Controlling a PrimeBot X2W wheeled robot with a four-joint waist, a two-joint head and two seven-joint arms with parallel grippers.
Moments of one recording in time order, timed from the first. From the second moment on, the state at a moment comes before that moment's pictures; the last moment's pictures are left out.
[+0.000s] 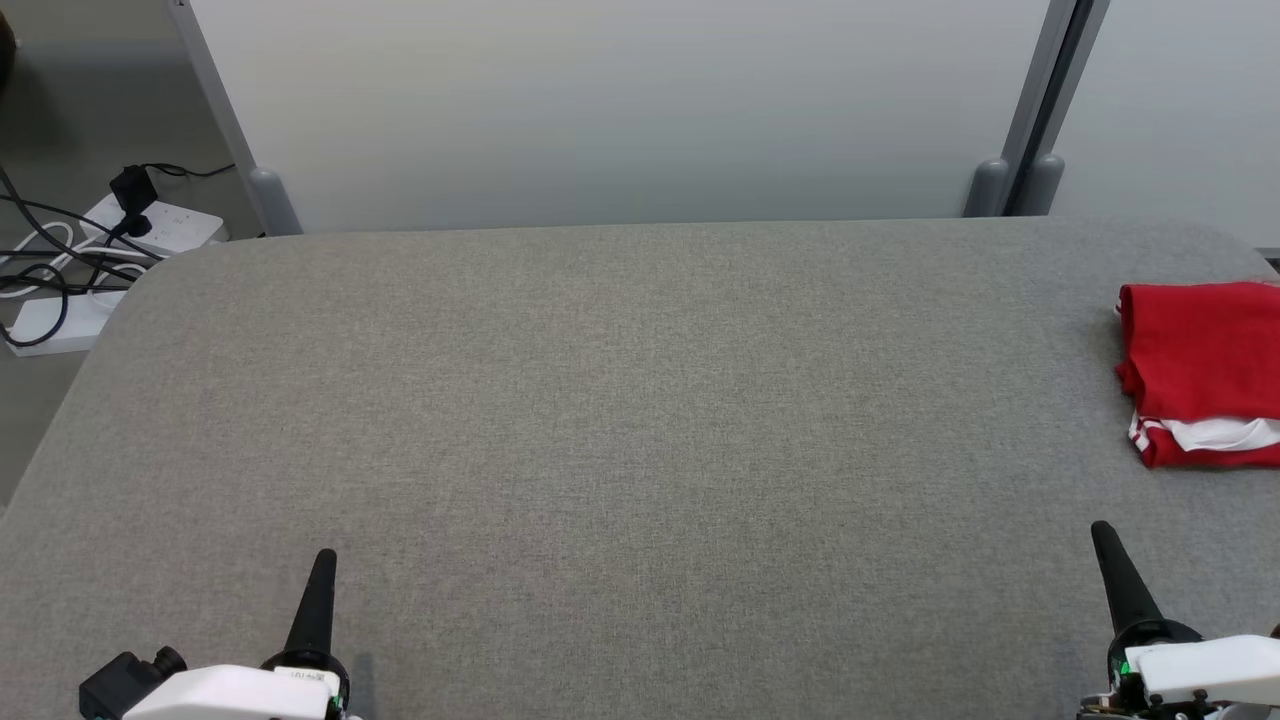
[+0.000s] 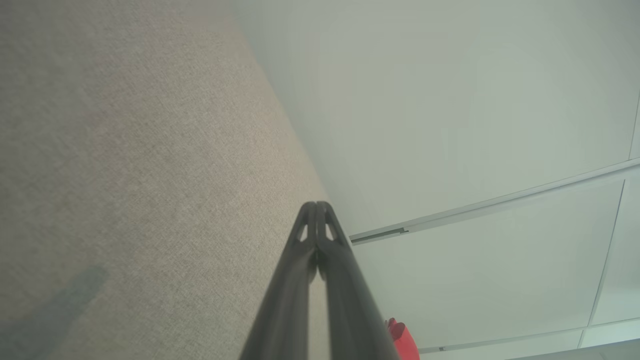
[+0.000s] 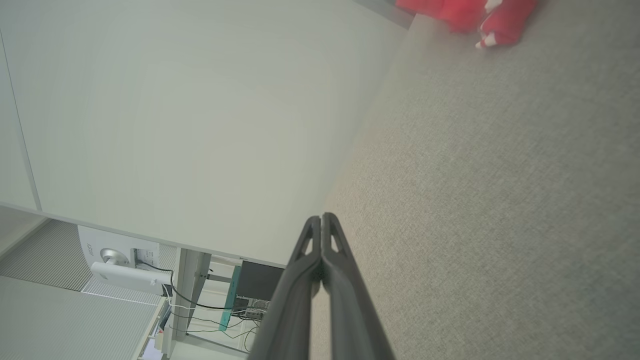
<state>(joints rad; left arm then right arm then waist) 0.01 0.04 0.03 0.27 -1.25 -0.08 0.03 0.00 -0.06 -0.06 0.22 1.28 0.13 0.01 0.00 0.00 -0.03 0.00</state>
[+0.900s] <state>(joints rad) -0.05 0.04 0.08 0.27 -1.57 -0.11 0.10 -0.06 -0.06 -0.12 0.27 1.58 0.13 0.08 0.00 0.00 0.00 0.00</state>
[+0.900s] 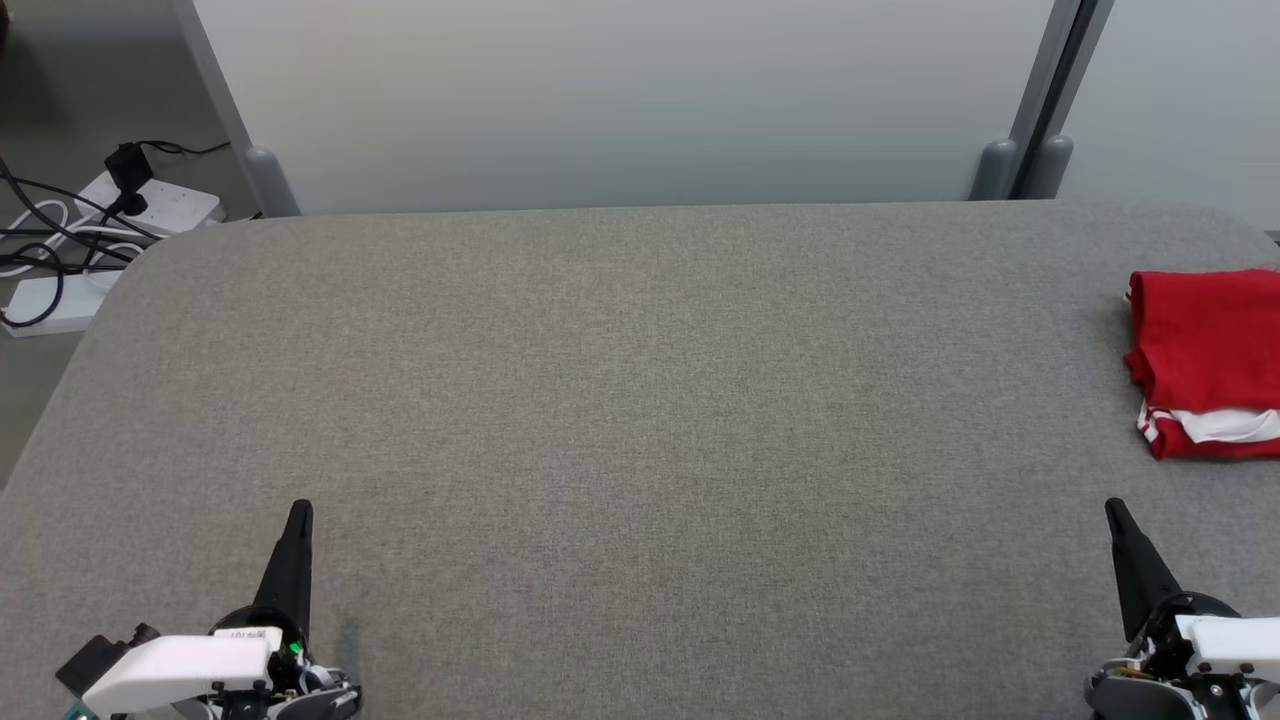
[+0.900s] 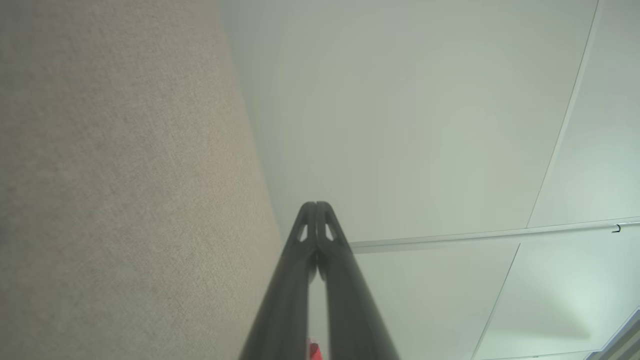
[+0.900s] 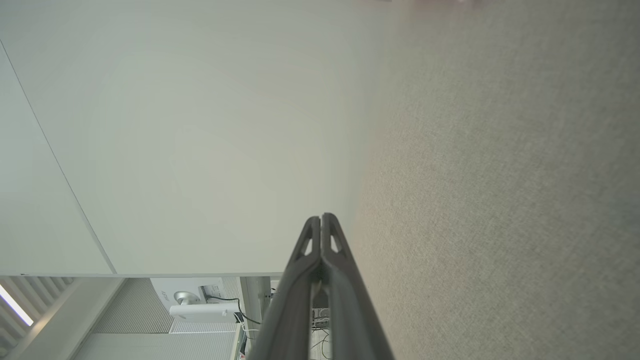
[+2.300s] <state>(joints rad) -0.05 0.04 0.08 0.27 -1.60 -0.12 0.11 -0.06 -0.04 -0.12 0.27 1.61 0.13 0.10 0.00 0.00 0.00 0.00</state>
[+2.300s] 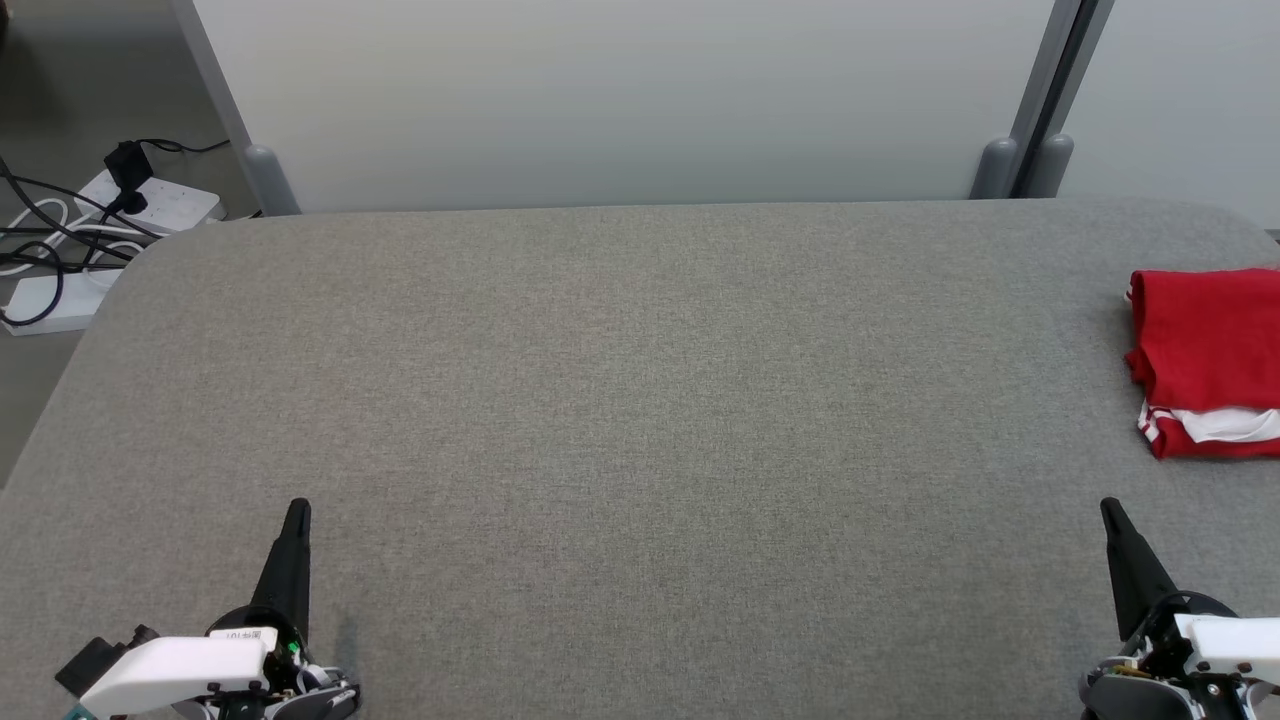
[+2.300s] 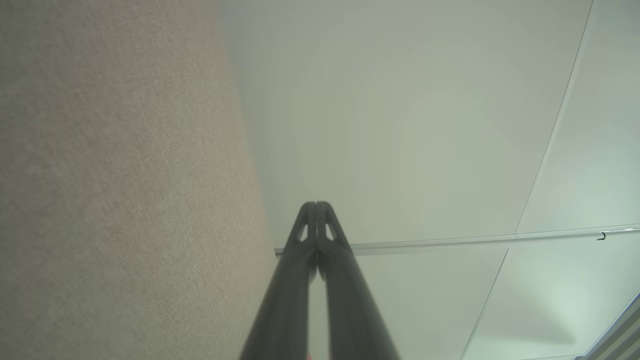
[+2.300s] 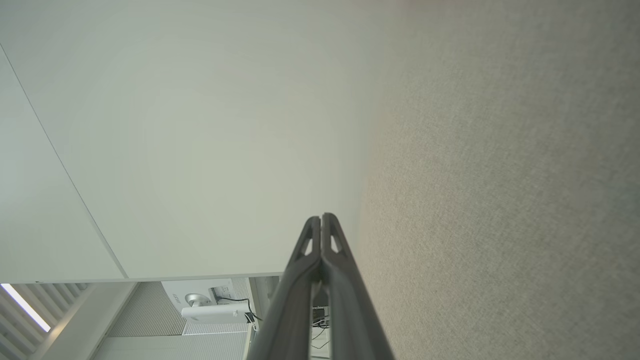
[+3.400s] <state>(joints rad) -0.05 0.04 0.08 0.27 -1.60 -0.12 0.11 -0.06 -0.04 -0.12 0.27 1.61 0.13 0.10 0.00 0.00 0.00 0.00</state>
